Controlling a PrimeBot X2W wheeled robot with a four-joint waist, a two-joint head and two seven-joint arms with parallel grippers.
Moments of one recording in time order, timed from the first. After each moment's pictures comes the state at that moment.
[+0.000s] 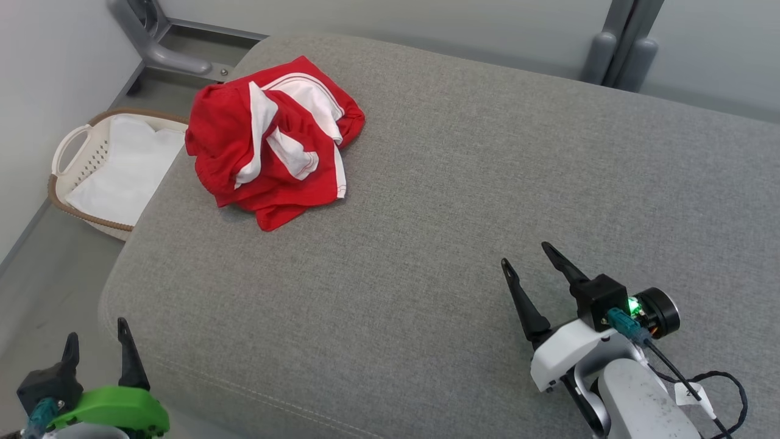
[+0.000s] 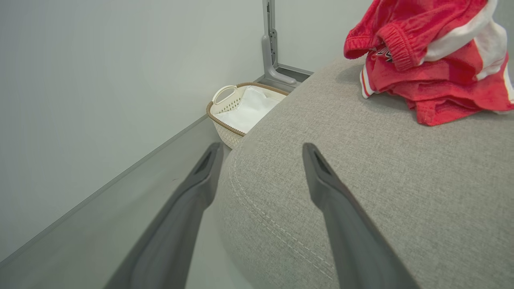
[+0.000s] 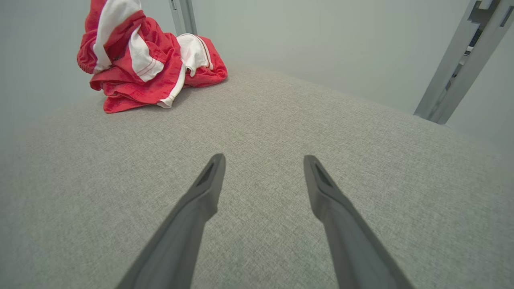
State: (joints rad) left arm -0.13 0.08 0.29 0.52 -0.10 -0.13 -0.26; right arm -0.28 -0.05 0.20 0.43 0.04 0.13 -0.26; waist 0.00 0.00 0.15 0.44
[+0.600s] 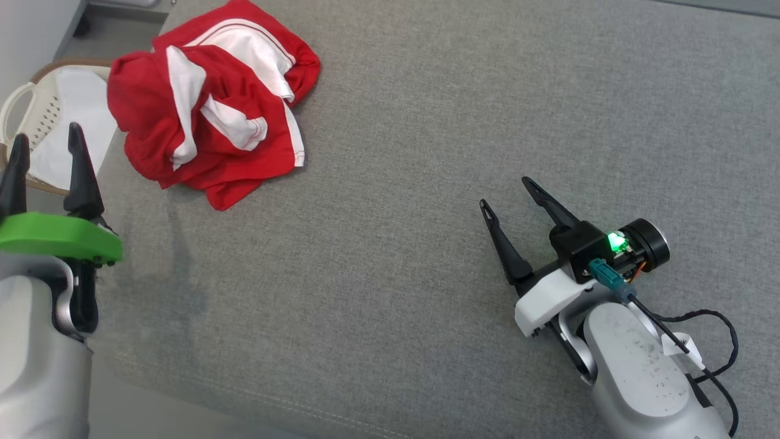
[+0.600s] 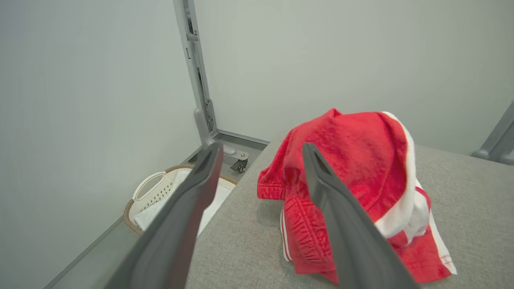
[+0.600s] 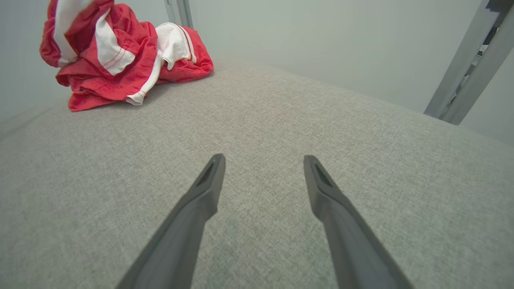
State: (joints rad) left arm -0.55 0.31 -0.02 0.57 -0.48 -0.13 -0.26; right arm -0.42 -0.05 0.25 0.39 -0.04 0.13 -0.26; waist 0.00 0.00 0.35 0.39
